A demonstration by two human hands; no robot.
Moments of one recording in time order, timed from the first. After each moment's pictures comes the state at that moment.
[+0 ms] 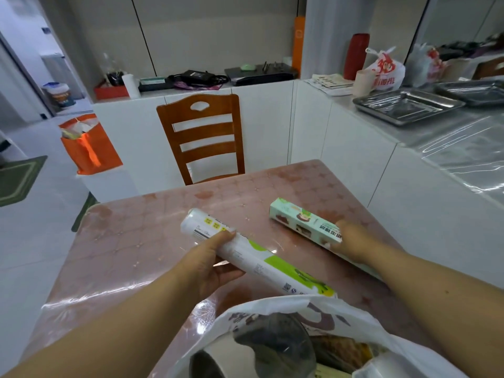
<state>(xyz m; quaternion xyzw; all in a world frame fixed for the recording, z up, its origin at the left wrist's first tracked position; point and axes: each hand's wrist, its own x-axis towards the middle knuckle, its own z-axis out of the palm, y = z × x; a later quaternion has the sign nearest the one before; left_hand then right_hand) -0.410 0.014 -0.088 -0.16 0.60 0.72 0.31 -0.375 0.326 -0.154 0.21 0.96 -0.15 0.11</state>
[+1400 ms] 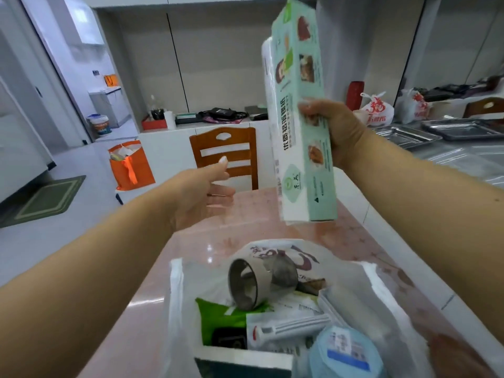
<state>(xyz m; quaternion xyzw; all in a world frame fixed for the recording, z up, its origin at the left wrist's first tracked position) -0.305 -0.046 0.124 0.03 0.76 0.60 0.25 -0.305 0.198 0.151 -0.23 0.58 -0.78 0.07</state>
